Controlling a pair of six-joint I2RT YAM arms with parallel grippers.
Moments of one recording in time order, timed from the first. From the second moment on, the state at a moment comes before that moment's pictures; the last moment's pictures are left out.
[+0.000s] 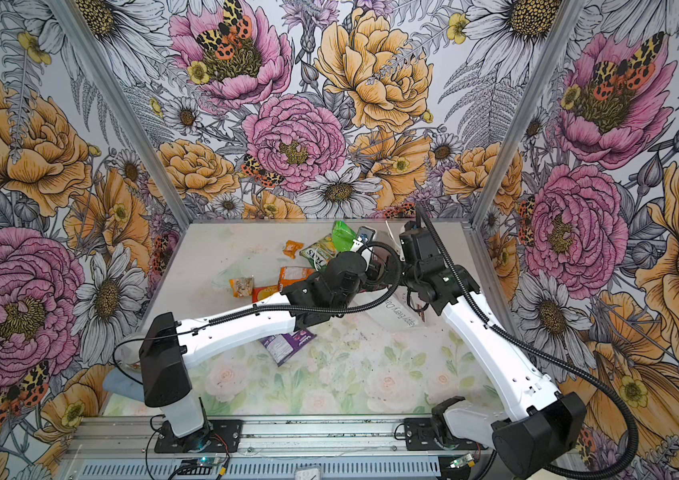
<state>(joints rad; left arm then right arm) -1.09 1.78 1.57 -0.08 -0.58 -0.15 0.38 1.22 1.28 -0.81 0.04 0.44</state>
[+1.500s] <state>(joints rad) -0.86 1.62 1.78 -0.48 -0.17 -0.72 0.37 1.19 1.25 -0.77 0.05 0.46</state>
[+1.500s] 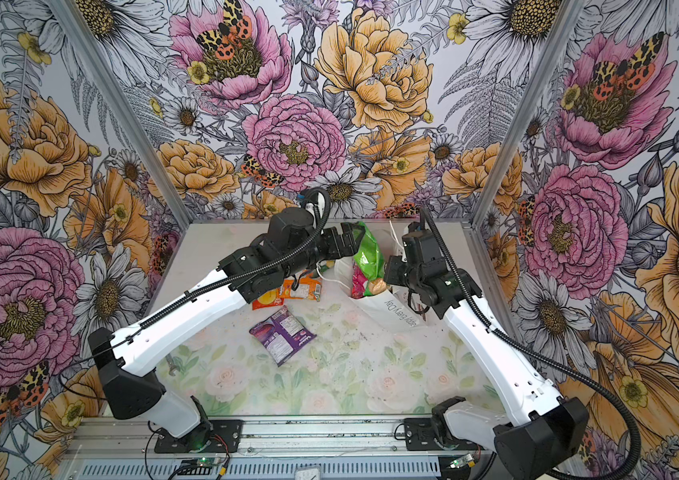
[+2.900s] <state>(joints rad) -1.00 1.60 1.57 -0.21 -0.22 -0.69 0.32 1.19 1.22 -0.74 -0.05 0.50</state>
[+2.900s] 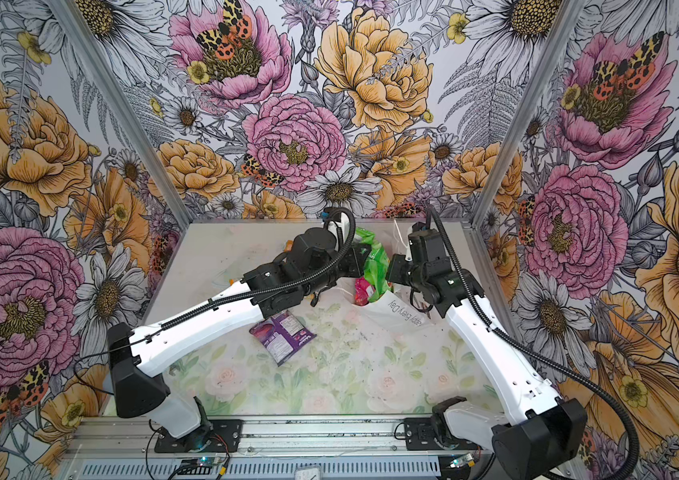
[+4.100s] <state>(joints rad) -0.98 1.56 1.22 0.45 -0.43 -0.52 0.32 1.18 1.21 -0.71 -0.10 0.54</state>
